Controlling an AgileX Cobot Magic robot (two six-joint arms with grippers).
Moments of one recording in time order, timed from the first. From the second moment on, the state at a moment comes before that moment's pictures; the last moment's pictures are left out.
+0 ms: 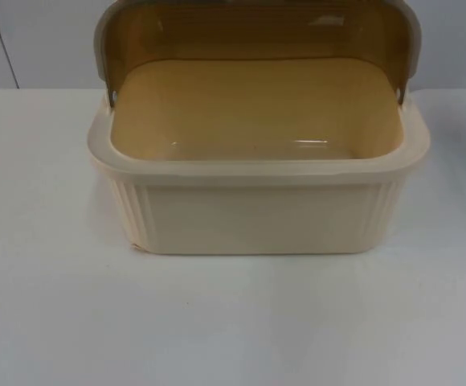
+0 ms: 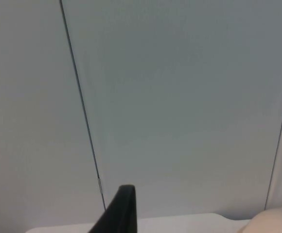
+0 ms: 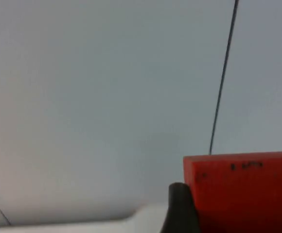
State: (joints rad) right arm 0.08 1.54 -1.56 -0.28 0.49 0.31; left arm -0.06 0.96 -1.22 0.00 0.52 0.03
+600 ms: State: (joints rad) right arm 0.59 1.46 -1.62 -0.26 0.55 0.21; left arm -0.06 0.96 -1.22 0.00 0.51 0.03
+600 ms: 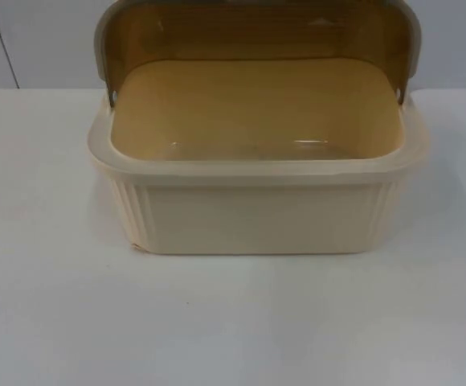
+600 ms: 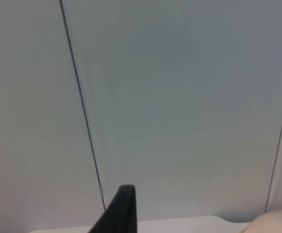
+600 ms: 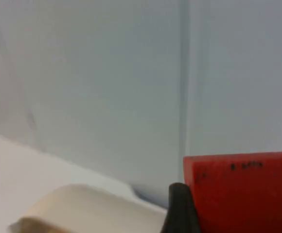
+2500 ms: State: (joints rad) right arm 0.58 1.85 -1.01 -0.15 -0.20 0.12; left arm -0.06 0.96 -1.22 0.01 0.51 0.03
